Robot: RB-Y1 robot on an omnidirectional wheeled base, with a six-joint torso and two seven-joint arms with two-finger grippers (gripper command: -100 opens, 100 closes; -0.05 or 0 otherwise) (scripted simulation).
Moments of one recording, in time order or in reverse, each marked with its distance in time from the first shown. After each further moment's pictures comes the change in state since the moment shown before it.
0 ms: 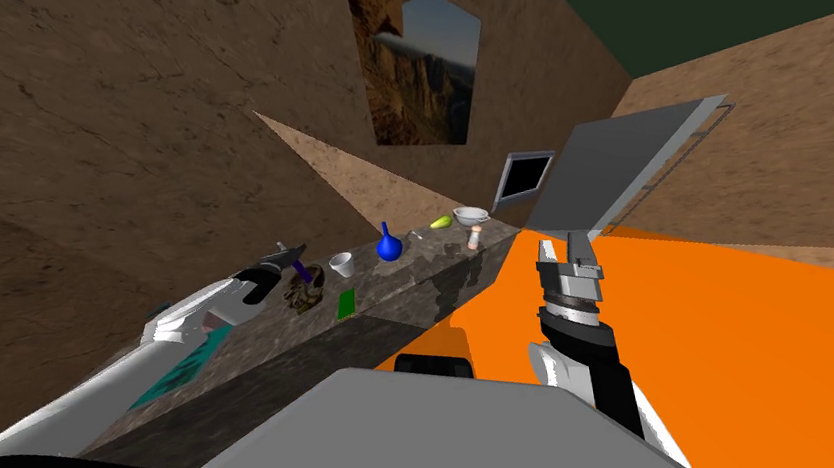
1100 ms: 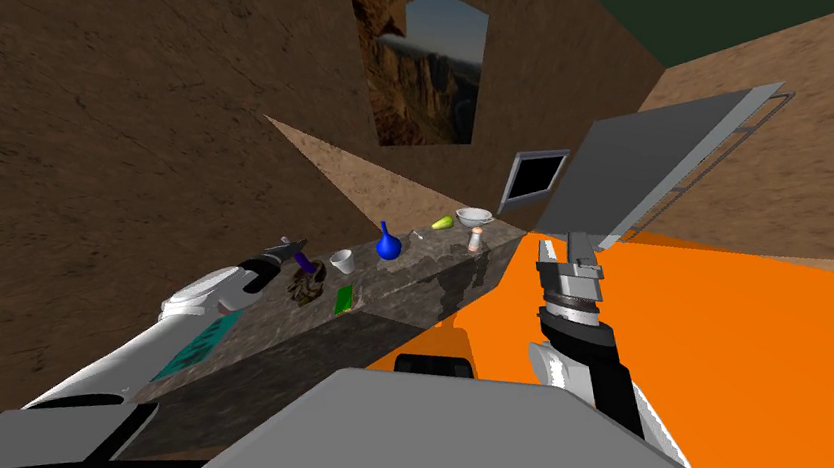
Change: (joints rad) left arm -0.249 0.043 -0.110 0.326 -0.128 -0.228 0.096; right arm 0.000 0.000 0.000 0.000 0.000 0.000 0.000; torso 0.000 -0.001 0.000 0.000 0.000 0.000
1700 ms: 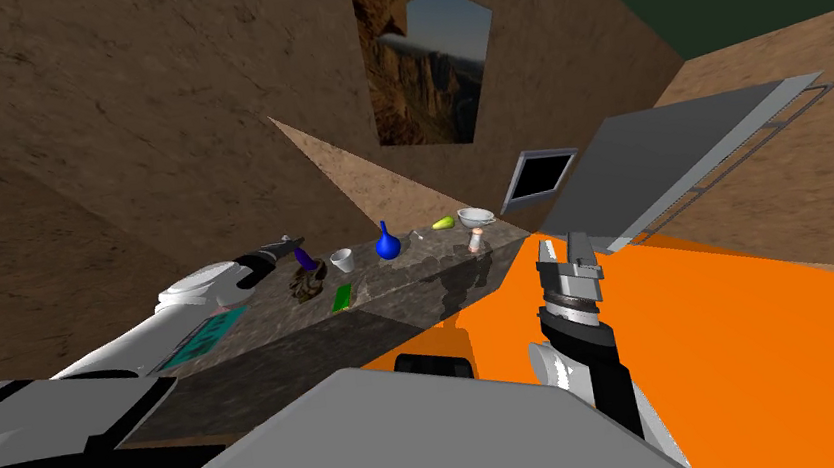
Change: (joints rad) left arm -0.125 0.032 -0.054 0.185 -0.060 -0.118 0.055; right arm 0.000 0.000 0.000 0.000 0.000 0.000 0.000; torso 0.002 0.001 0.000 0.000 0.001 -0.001
